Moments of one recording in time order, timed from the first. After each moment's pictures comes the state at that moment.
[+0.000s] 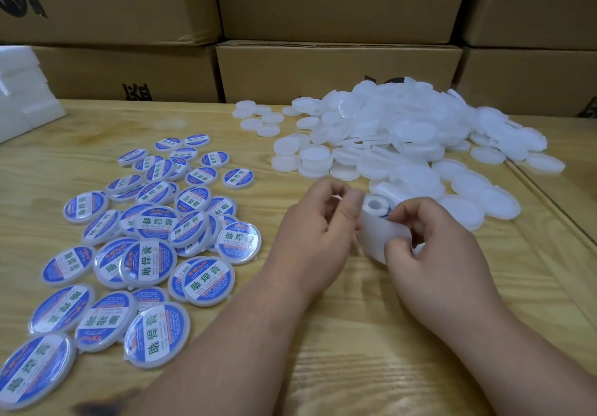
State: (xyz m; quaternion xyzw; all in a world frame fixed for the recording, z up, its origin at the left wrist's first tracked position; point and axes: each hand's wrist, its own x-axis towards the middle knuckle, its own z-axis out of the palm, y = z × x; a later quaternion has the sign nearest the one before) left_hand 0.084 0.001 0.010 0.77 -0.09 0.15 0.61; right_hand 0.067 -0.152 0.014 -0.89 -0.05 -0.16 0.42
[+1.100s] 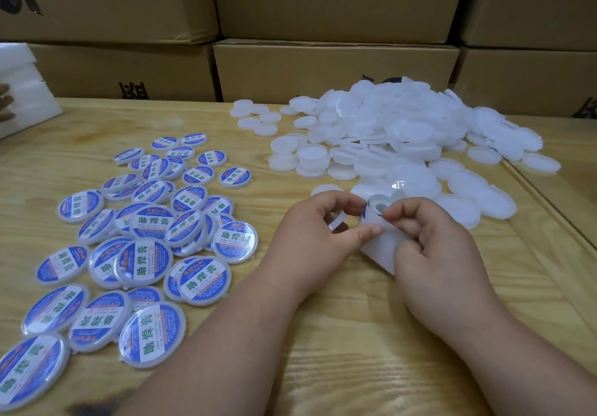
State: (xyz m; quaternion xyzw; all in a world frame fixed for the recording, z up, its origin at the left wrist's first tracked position) left_hand 0.090 0.006 0.005 0.79 -0.06 0.06 0.60; right_hand 0.068 -0.156 0.010 -0.82 -0.07 -0.11 0.55
